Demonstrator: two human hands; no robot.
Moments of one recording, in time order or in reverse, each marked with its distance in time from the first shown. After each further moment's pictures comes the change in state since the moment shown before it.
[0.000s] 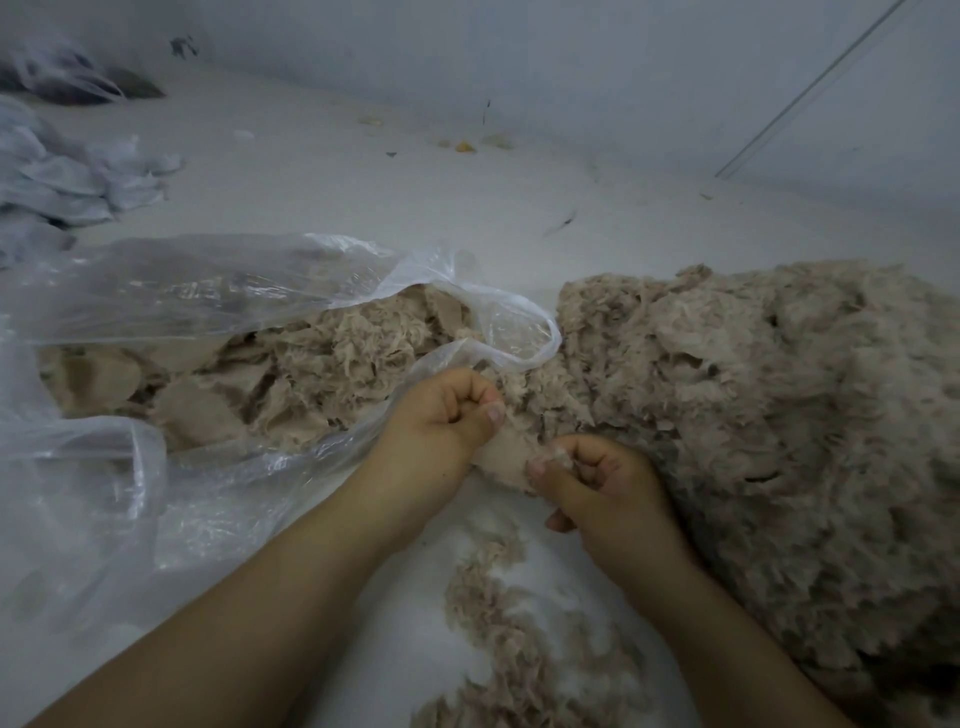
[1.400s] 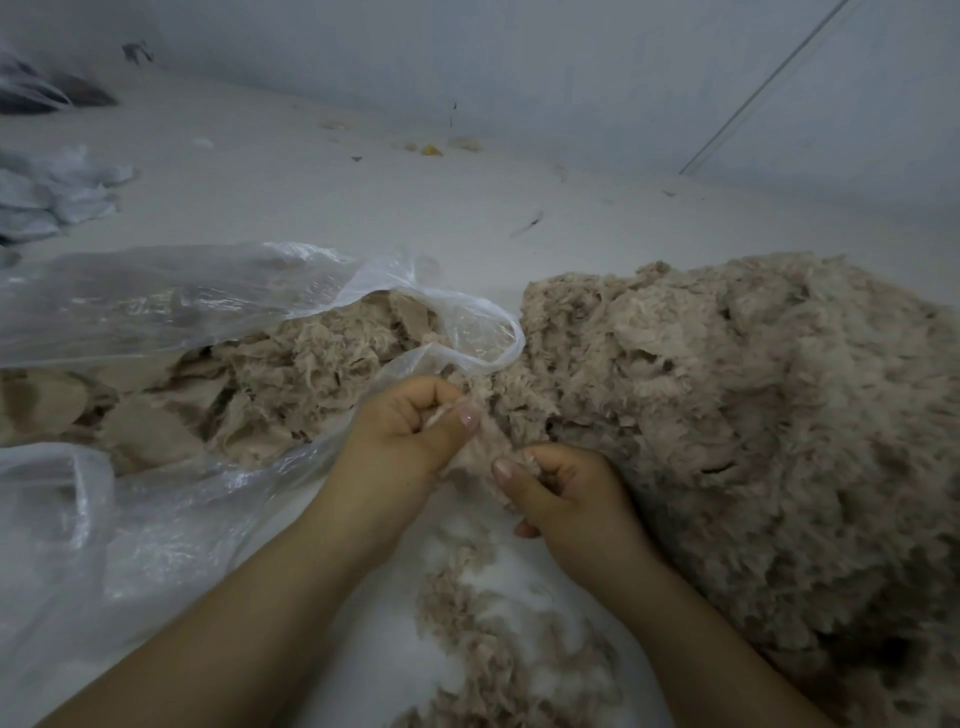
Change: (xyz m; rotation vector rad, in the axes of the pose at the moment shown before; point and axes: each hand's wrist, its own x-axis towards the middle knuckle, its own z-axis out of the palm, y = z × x) left_hand -0.004 -0.002 0.004 -0.143 -0.023 0.090; right_hand -0.004 -0.006 0.001 -0.133 -0.029 -0.049
